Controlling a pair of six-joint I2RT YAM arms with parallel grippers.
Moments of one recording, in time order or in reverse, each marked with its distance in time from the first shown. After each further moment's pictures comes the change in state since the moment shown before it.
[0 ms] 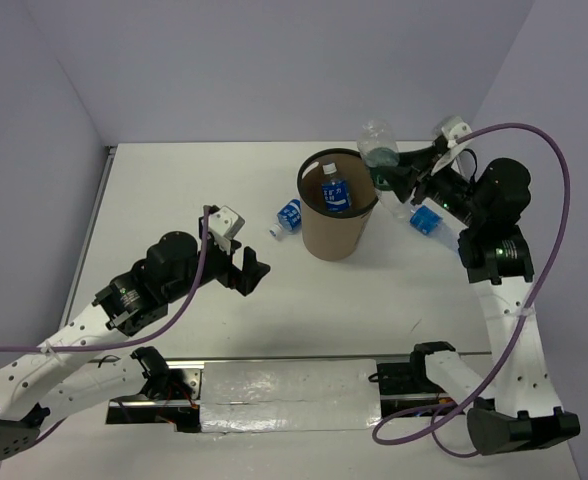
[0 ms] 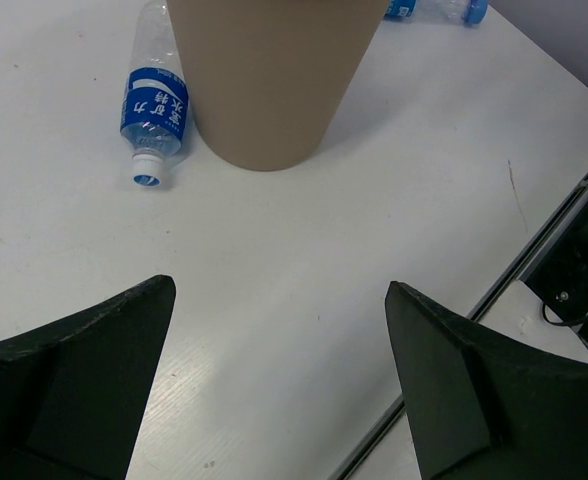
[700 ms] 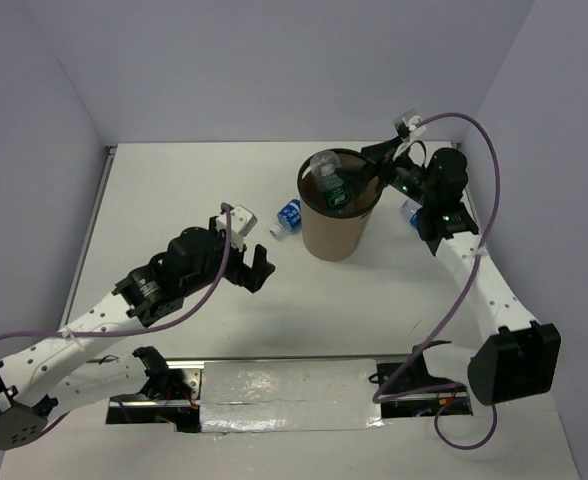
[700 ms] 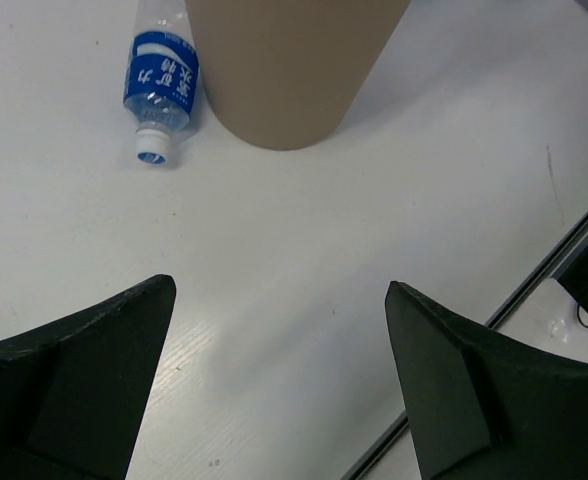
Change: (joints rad) left arm 0.008 0.070 -0.018 0.027 -0.023 -0.003; right arm 0.121 0.292 -0.192 0.550 0.003 0.294
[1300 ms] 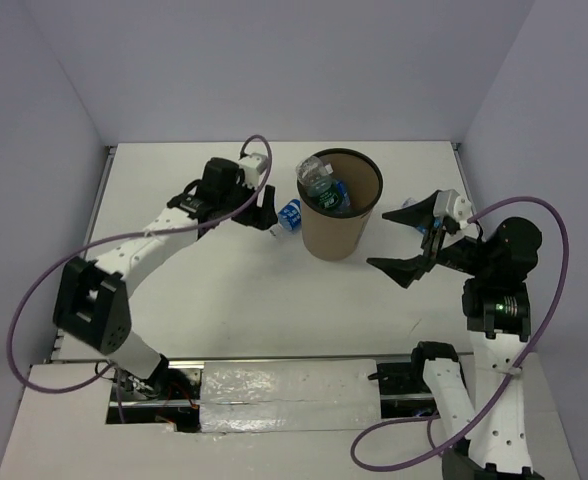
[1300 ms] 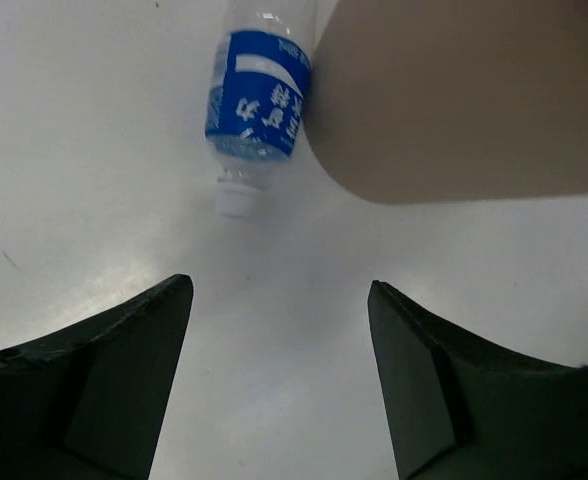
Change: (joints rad) left arm 0.334 0.611 0.307 0.029 0.262 0.029; right arm -0.254 -0.592 -0.077 -0.515 -0.595 -0.235
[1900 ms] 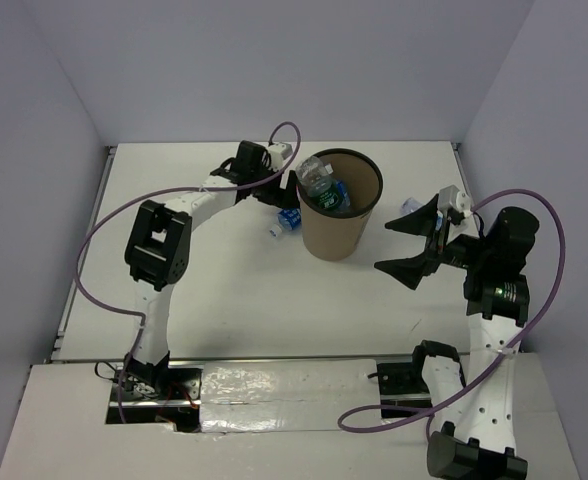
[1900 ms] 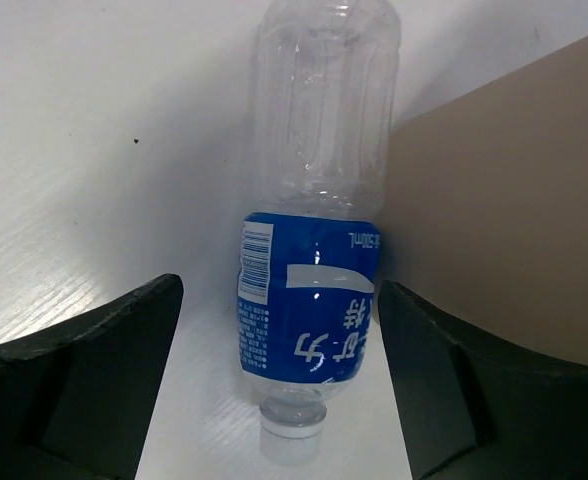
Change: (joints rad) left arm 0.077 0.642 0.510 0.062 0.200 0.048; right arm -0.185 0.058 -0.029 -0.169 -0.241 -0.075
